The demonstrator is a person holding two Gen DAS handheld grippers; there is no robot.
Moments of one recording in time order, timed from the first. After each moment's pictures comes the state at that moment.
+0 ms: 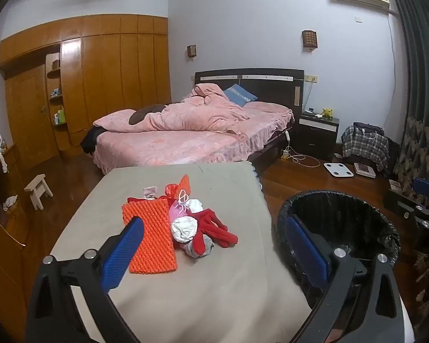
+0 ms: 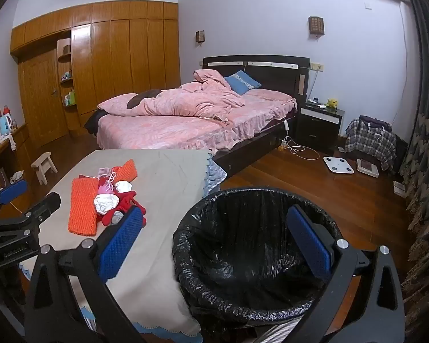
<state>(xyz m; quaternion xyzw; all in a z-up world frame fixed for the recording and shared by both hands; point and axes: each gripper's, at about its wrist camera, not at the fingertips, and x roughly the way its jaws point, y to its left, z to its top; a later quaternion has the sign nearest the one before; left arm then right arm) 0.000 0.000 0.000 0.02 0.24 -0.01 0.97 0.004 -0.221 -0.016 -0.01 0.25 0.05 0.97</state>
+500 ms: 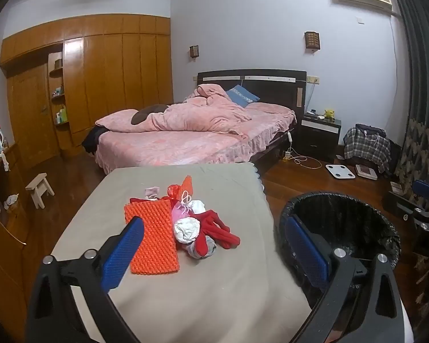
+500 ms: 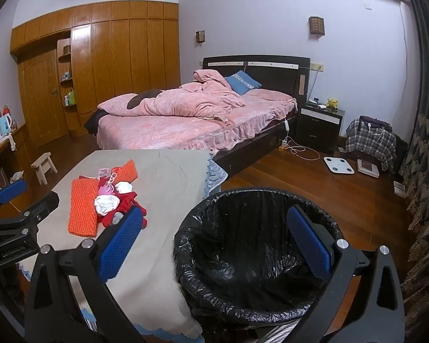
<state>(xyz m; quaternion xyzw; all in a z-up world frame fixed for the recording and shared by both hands) 0.002 0.001 0.000 0.02 0.24 0.00 0.97 0.005 -0.219 -0.015 -0.01 0.25 0.05 0.97</state>
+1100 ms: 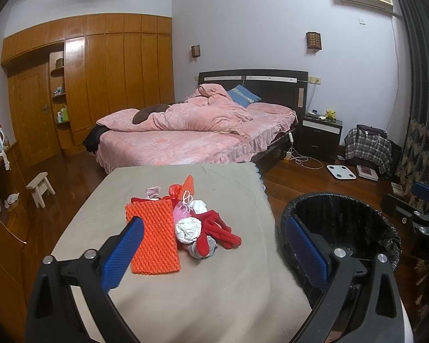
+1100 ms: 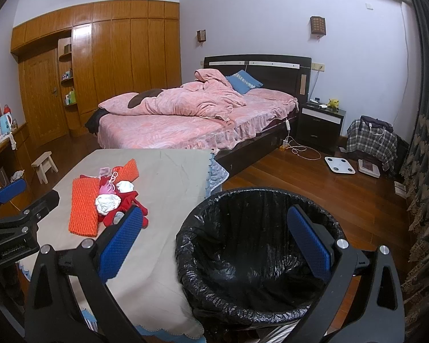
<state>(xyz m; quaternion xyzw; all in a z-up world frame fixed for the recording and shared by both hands) 0.003 0.006 0.002 0.02 0.24 0.00 0.97 0.006 -0.218 -0.015 -0.01 0.25 0.05 0.97</state>
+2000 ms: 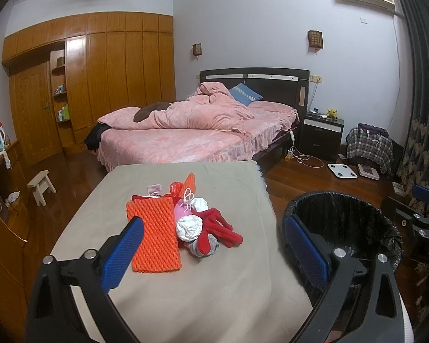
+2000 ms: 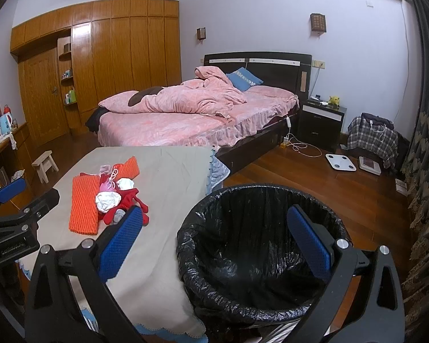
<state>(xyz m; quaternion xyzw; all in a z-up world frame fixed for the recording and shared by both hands) 0.002 0.008 -0.002 0.02 0.24 0.00 0.97 0.006 -0.217 -0.017 -0.01 0.26 0.05 0.97</state>
